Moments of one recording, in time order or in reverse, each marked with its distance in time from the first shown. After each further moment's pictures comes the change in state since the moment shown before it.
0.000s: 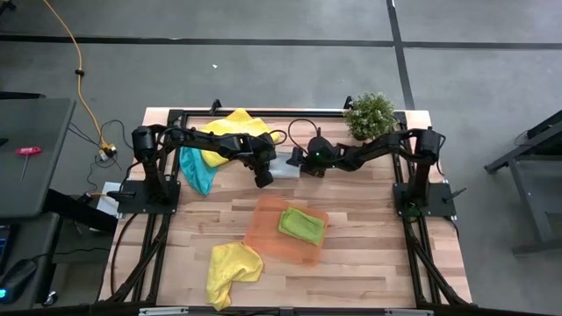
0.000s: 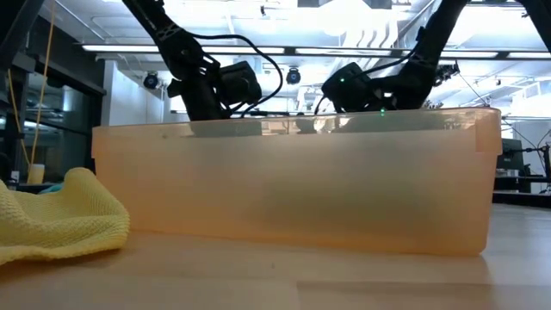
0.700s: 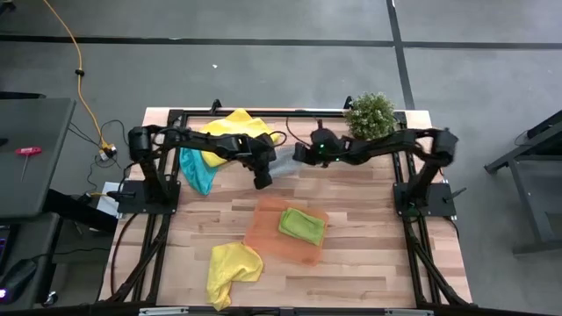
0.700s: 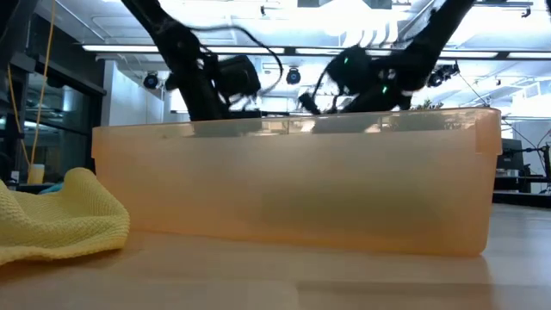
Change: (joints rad) left arm 0.008 -0.061 0.003 0.005 -0.005 0.047; right arm -0.047 -0.163 0.028 -0.121 0.005 -0.190
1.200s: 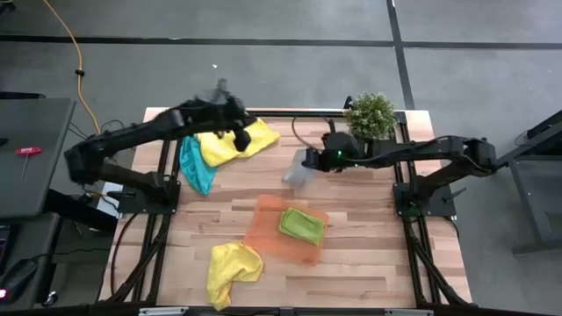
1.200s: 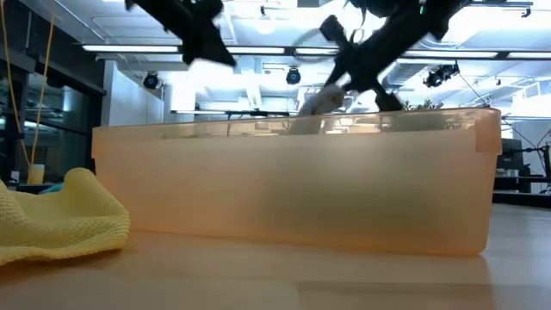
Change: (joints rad) left arm 0.136 -0.572 0.060 -0.035 -0.069 0.077; right arm 0.182 -0.381 0.070 -0.443 0.101 0.048
